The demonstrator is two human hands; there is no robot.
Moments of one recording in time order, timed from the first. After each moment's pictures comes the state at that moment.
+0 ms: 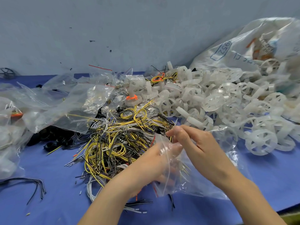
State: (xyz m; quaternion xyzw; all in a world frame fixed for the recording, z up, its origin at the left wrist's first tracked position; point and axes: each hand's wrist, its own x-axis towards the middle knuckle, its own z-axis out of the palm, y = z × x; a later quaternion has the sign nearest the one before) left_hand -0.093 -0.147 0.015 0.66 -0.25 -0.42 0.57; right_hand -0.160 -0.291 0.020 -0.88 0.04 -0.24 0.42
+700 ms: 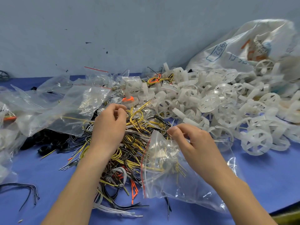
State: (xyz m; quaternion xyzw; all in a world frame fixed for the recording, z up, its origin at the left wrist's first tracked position) left_hand -0.002 -0.123 0.032 0.85 -0.19 0.13 0.48; right_hand -0.151 -0.294 0.017 -0.90 0.12 -0.26 0.34
